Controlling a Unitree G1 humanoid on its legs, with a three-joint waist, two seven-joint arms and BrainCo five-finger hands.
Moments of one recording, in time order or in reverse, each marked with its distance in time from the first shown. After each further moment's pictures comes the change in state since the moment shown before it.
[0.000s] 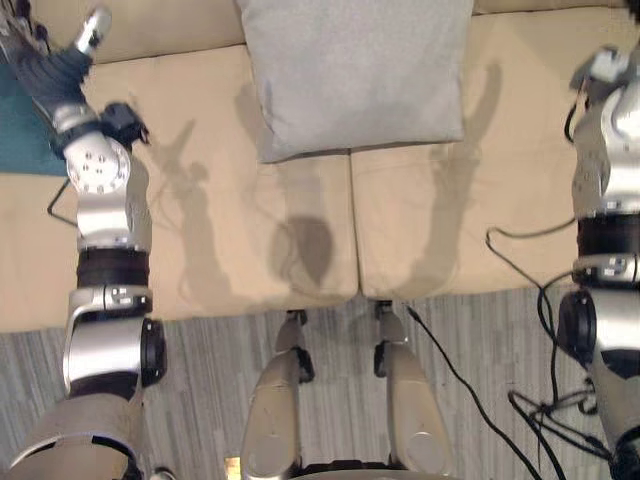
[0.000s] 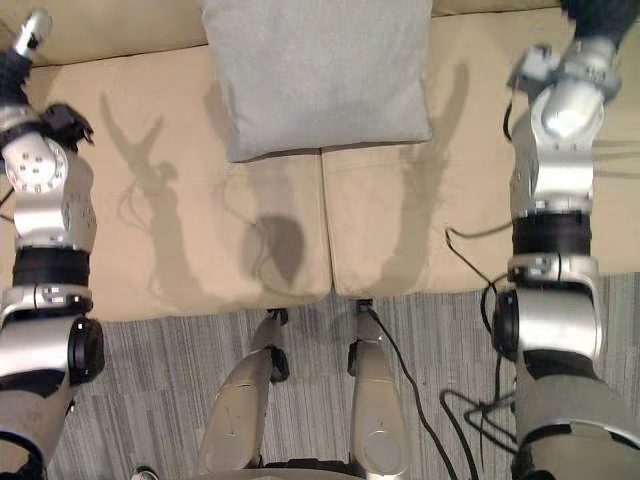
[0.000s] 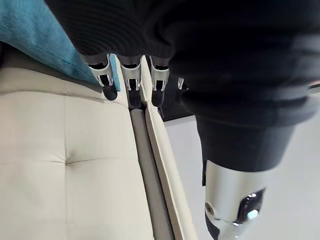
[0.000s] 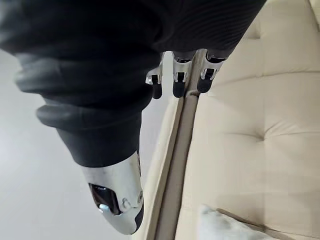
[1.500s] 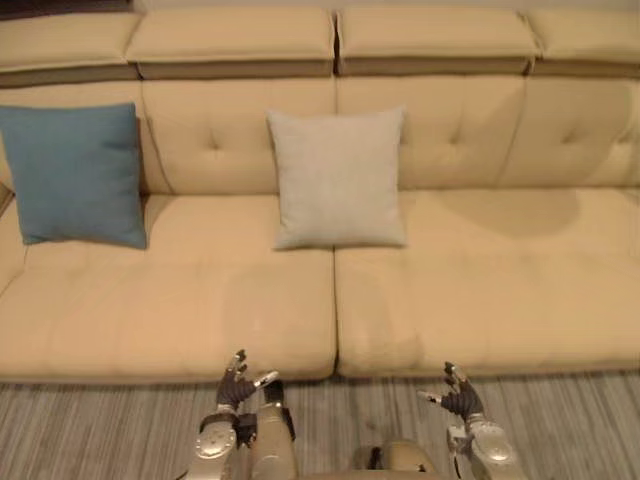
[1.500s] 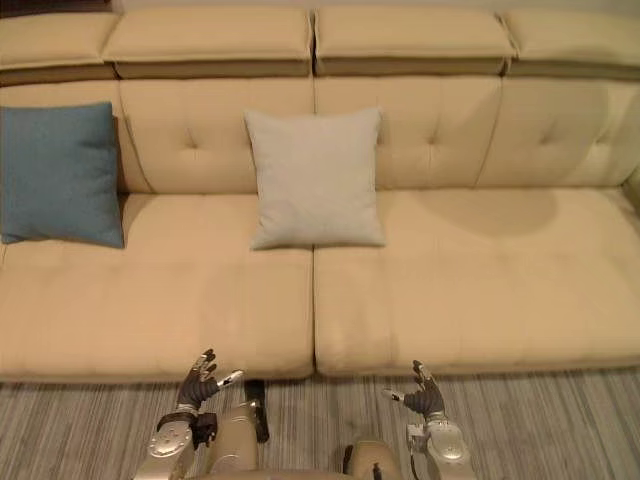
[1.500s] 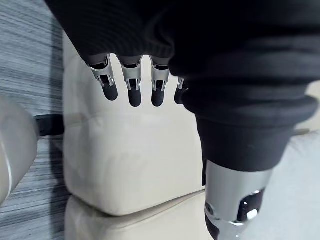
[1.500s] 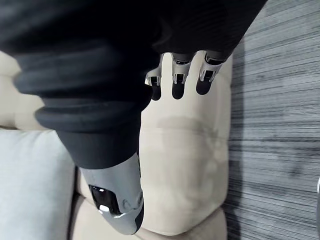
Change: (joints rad) left arm 0.950 -0.493 -0.158 0.161 0.225 0.093 -0.347; right arm 1.106 0.454 0.046 0.172 -0.283 0.088 0.310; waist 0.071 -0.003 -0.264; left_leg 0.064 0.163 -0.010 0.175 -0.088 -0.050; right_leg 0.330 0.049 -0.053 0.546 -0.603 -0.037
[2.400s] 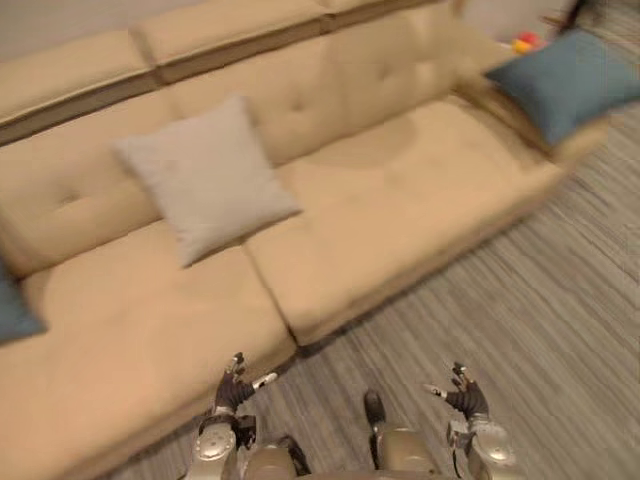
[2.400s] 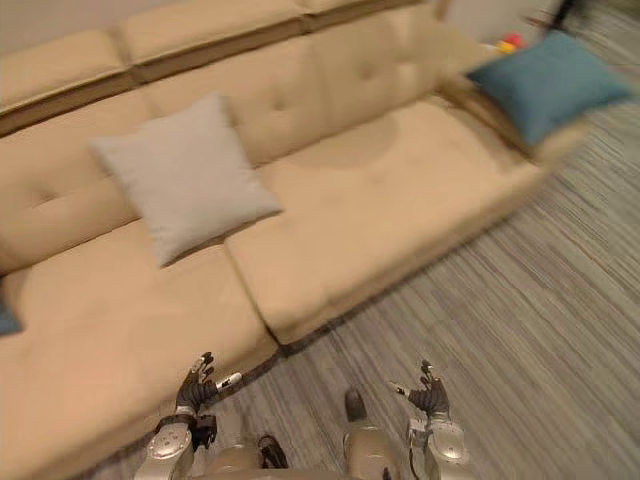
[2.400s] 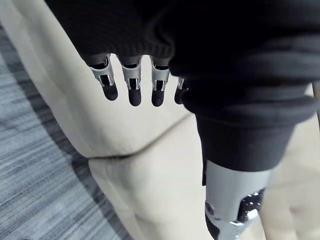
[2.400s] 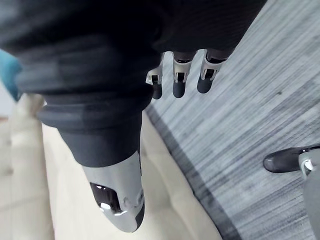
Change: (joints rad) left arm -0.016 0.029 -0.022 -0.017 0.006 -0.002 0.017; right arm 0.017 0.066 -0.073 -0.021 0.088 -0.002 -0.039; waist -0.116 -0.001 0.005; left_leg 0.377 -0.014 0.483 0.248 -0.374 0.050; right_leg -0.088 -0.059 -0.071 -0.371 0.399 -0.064
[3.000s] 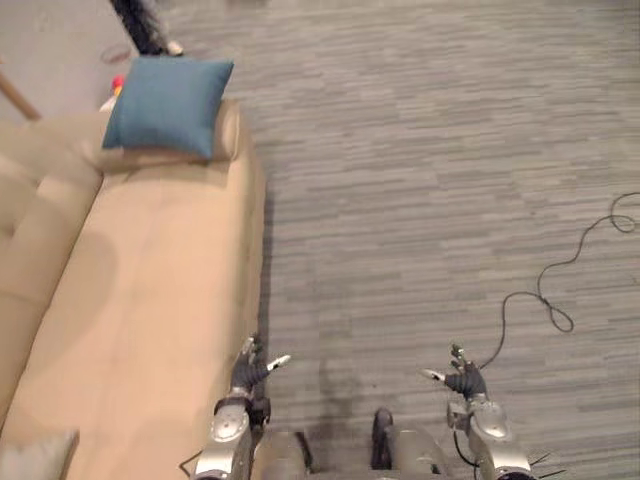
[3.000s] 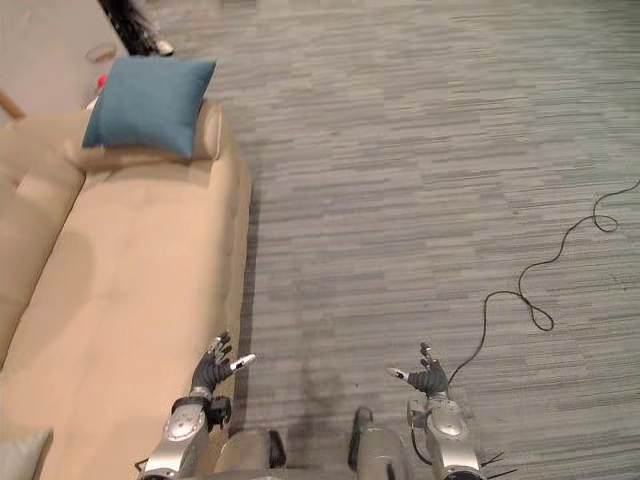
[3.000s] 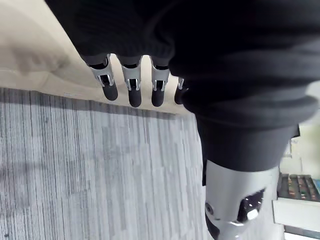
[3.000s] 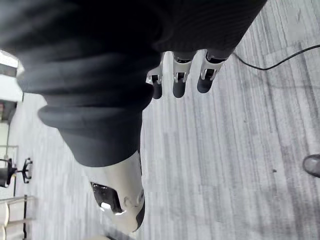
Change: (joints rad) left arm 0.000 -0.020 -0.017 -0.030 -0.042 -0.003 0.003; right arm -0.111 -0.073 0.107 0.042 -0.010 0.002 -0.035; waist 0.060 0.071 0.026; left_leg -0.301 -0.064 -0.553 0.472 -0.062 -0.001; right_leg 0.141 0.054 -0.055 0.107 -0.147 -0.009
